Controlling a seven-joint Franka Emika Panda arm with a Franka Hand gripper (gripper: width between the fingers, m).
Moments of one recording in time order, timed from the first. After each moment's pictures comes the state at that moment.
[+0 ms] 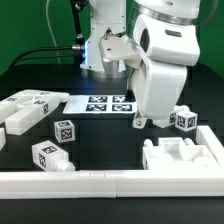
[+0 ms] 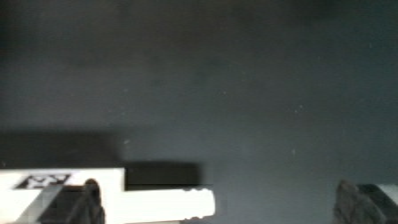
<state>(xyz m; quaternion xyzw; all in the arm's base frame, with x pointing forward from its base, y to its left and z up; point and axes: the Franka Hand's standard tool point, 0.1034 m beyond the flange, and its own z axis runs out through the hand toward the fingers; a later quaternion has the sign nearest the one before) 0.567 0.017 0.074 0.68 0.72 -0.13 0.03</state>
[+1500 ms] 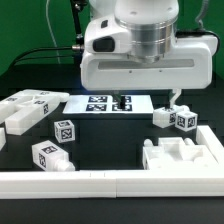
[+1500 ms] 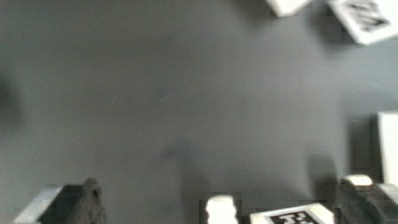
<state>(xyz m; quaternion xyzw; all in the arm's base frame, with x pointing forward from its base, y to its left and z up) 0.545 0.036 0.074 0.98 -0.10 -0.14 -0.04</state>
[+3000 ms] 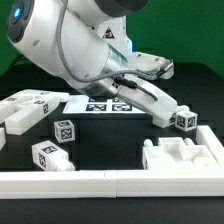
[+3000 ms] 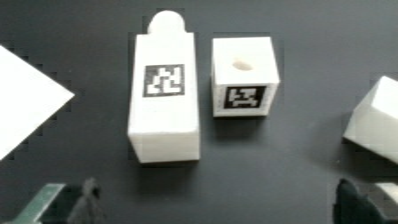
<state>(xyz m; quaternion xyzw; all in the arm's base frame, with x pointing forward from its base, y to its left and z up) 0.485 0.052 0.042 0.78 -0.42 -0.40 -0.24</state>
